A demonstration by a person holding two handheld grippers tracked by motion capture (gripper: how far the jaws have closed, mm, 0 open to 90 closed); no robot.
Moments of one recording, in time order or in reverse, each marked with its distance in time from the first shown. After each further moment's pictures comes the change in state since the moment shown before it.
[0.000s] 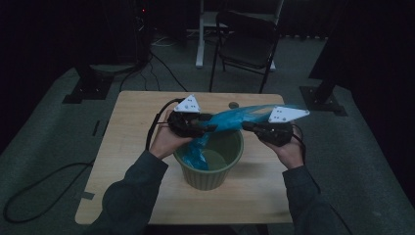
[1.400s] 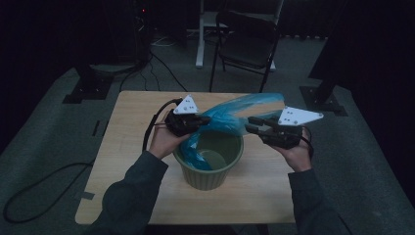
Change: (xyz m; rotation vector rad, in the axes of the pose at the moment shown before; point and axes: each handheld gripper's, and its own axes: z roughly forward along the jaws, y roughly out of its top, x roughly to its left) left arm 0.003 -0.007 -0.007 0.012 0.098 0.029; right arm 0.014 0.017 -0.029 -0.067 -0.025 -0.051
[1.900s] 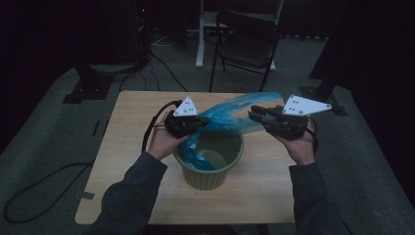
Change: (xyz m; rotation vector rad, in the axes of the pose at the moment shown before) left arm -0.003 -0.003 0.001 0.010 0.013 0.026; right arm -0.004 0.033 -0.007 -0.019 -0.078 -0.016
